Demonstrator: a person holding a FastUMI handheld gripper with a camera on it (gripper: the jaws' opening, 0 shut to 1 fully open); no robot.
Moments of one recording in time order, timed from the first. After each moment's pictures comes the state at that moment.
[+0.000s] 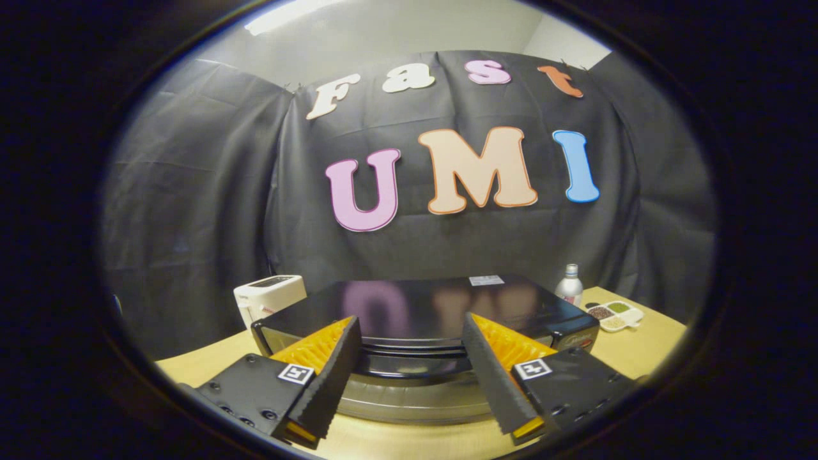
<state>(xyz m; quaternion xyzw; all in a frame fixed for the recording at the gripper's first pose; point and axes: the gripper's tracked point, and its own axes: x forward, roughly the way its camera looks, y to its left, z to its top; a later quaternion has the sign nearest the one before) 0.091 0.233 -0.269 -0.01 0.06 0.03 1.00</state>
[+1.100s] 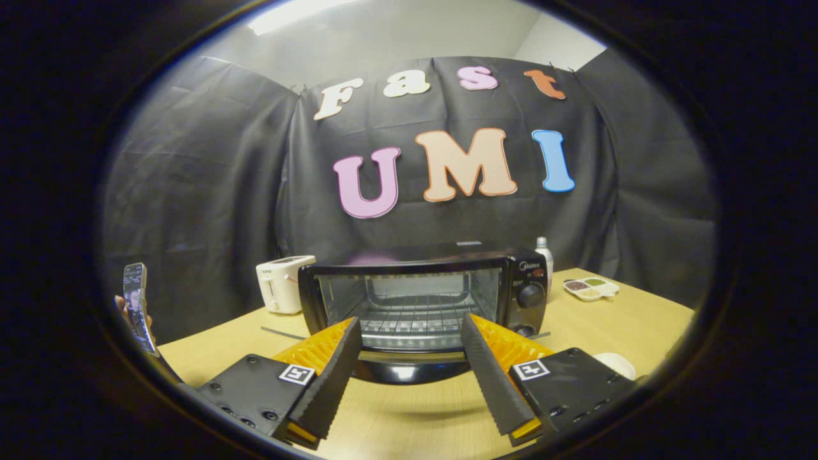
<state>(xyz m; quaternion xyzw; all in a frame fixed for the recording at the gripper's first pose) -0.043 0.228 -0.307 -0.01 0.09 0.02 1.00</state>
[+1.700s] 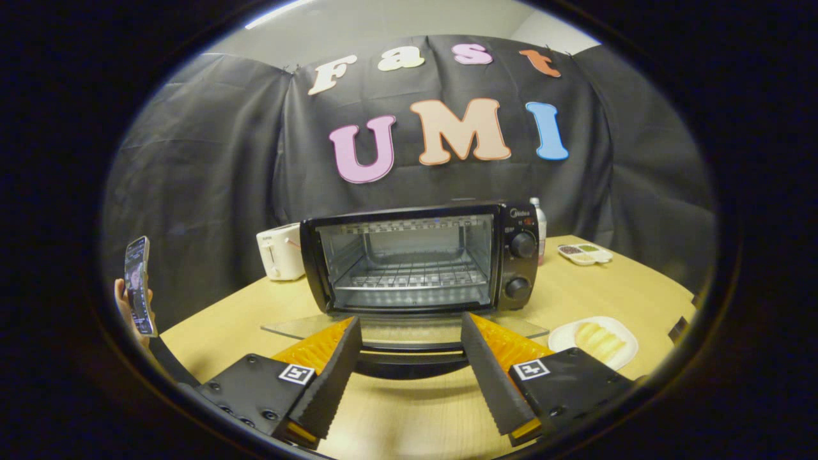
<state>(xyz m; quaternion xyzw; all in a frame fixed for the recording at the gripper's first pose) -0.084 0.222 -0.354 0.00 0.17 0.01 0.99</state>
